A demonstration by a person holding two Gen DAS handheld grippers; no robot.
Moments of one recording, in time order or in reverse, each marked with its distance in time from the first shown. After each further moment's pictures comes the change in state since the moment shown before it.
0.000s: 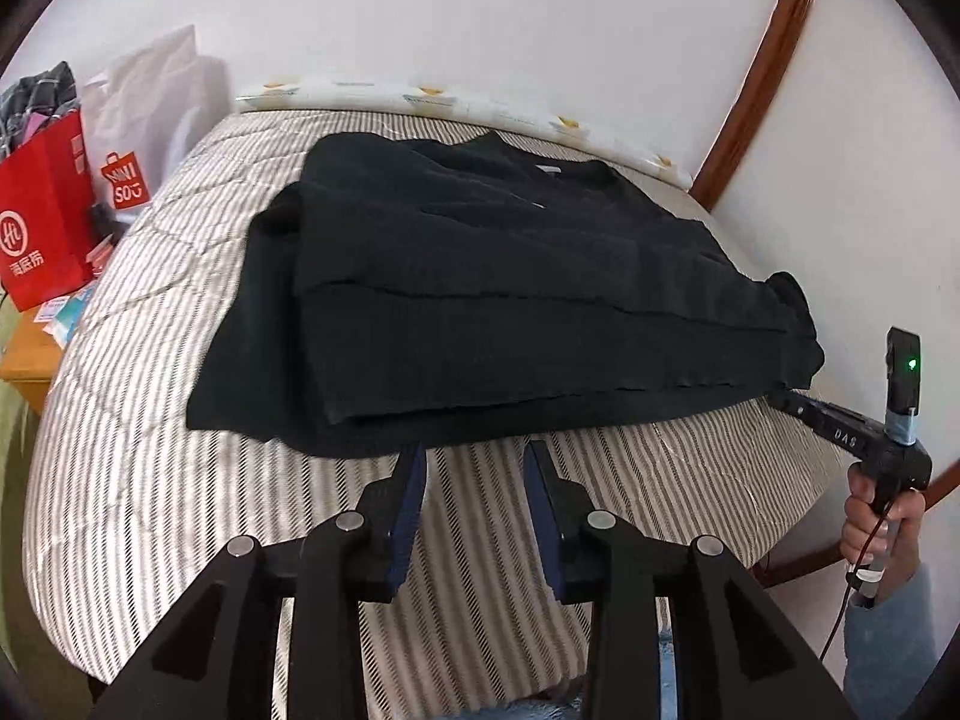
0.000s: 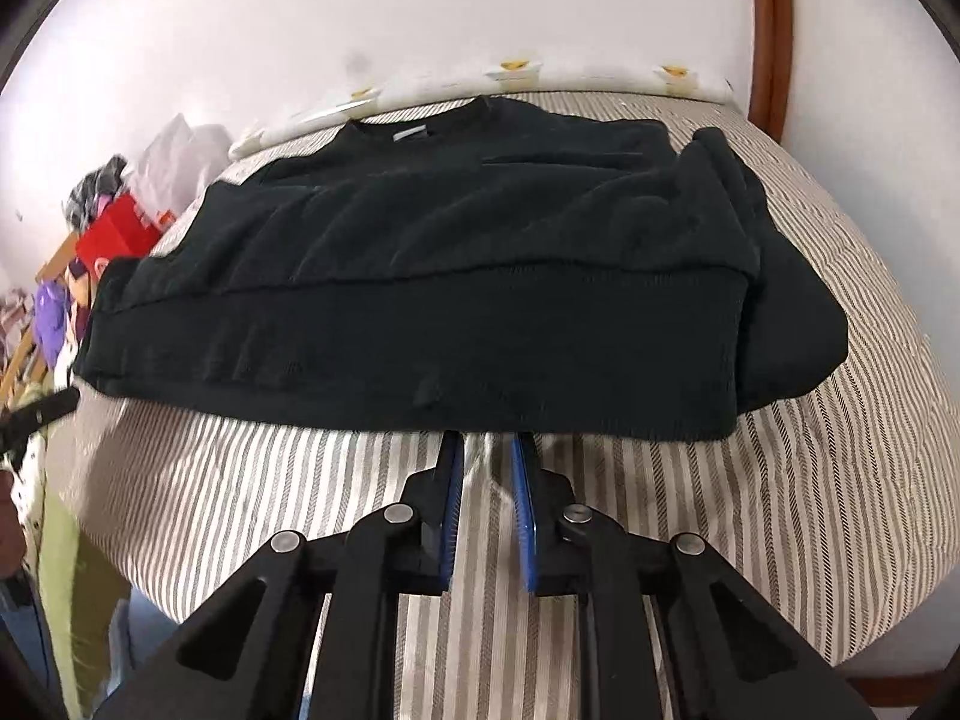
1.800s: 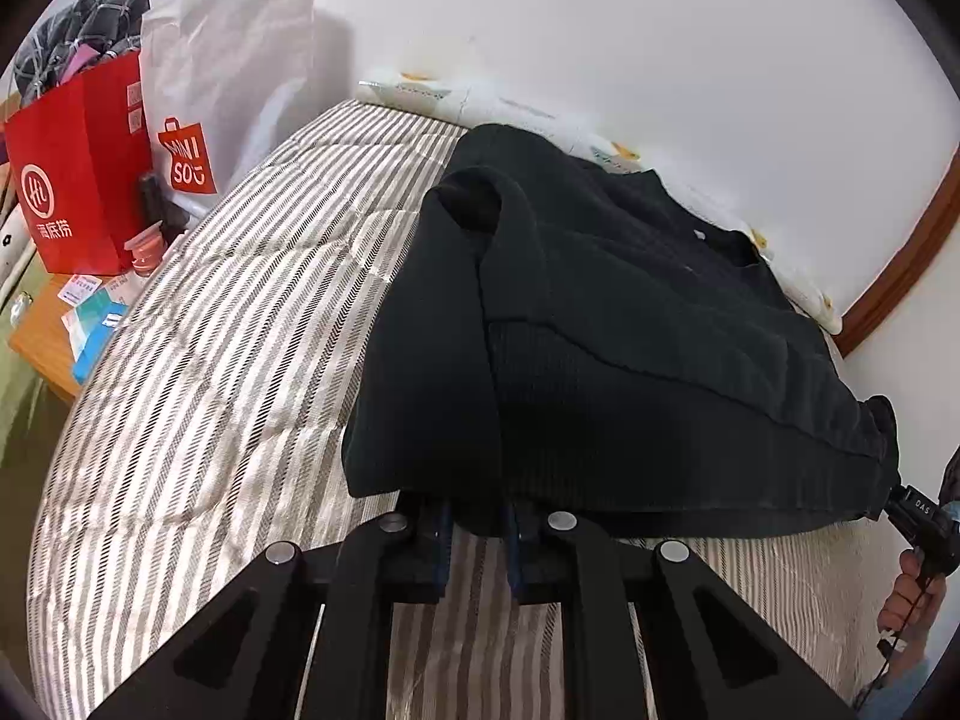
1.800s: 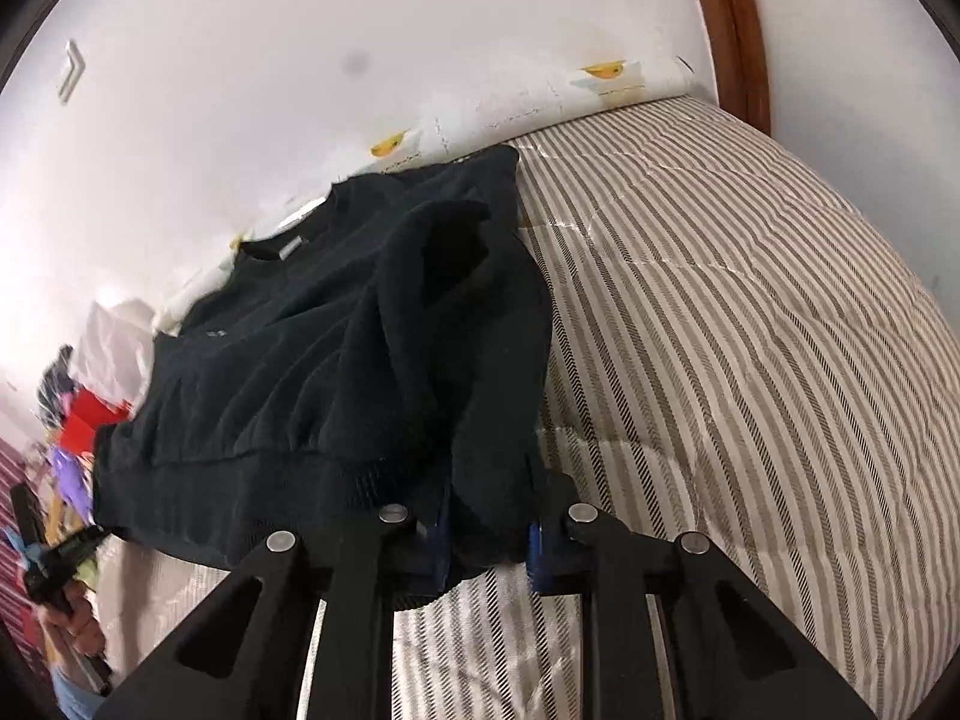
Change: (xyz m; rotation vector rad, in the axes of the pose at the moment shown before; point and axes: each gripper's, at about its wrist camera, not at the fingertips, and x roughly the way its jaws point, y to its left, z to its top) left arm 0.092 0.107 0.120 -0.273 -0.053 0.157; right arm 0.095 -0.090 0.143 0.268 -0.044 0.093
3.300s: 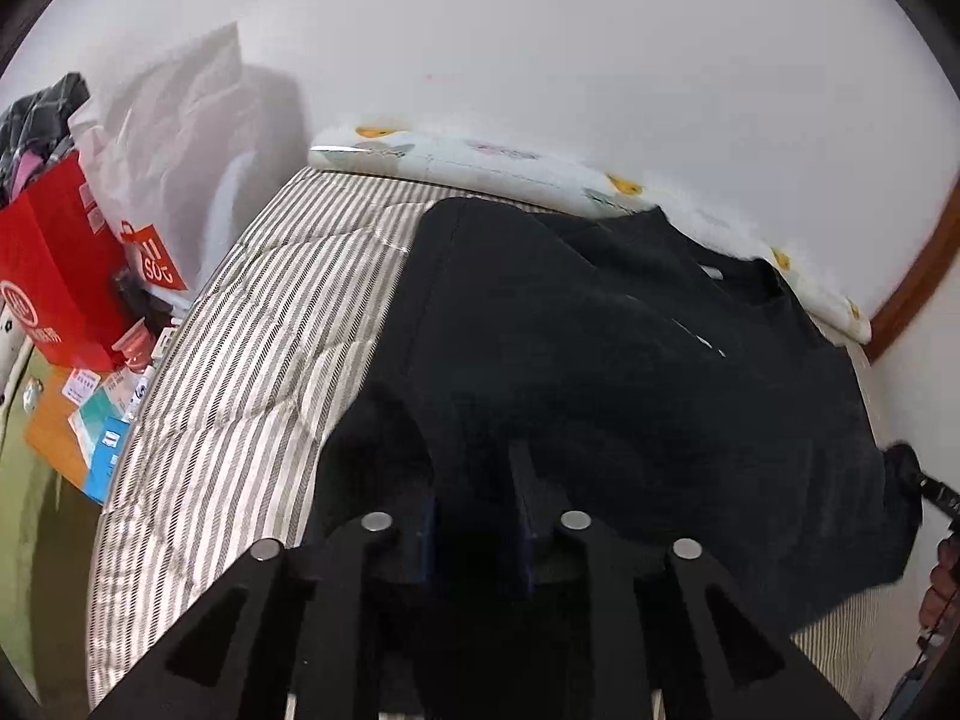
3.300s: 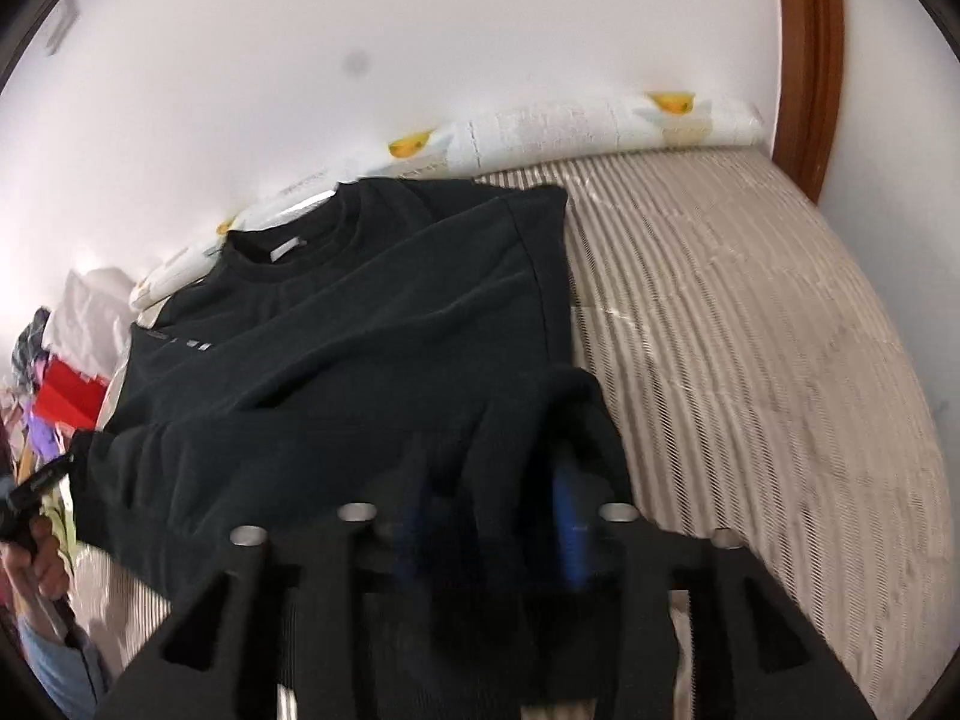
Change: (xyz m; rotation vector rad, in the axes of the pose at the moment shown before) left arm 0.026 -0.037 0.078 0.102 -0.004 0.076; right arm 0.022 0.043 0.064 -0.155 0.048 -0.087
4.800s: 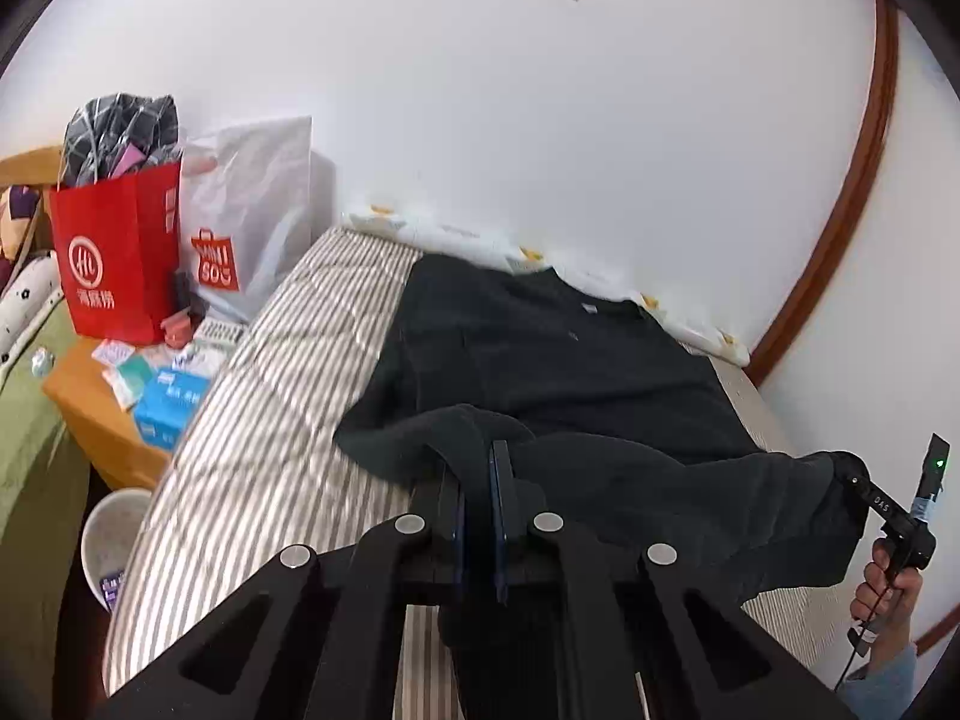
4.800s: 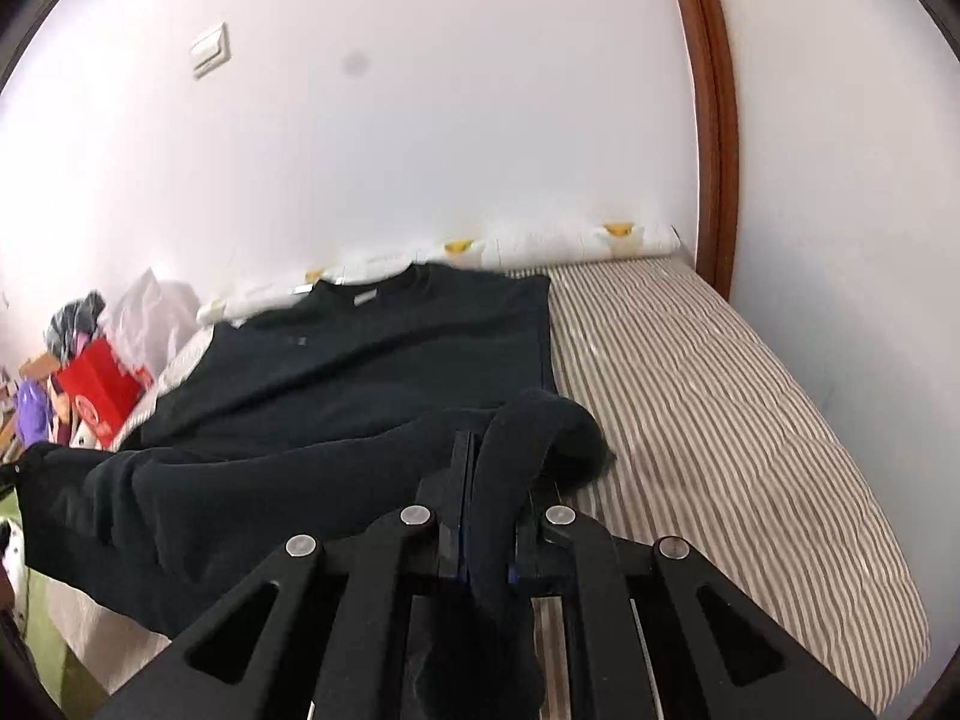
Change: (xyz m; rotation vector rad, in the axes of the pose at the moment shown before) left arm -0.170 0.031 -0.111 -0.051 -0.247 -0.161; right arm -0.149 0.026 -0.125 -0.058 -0.347 -0.046
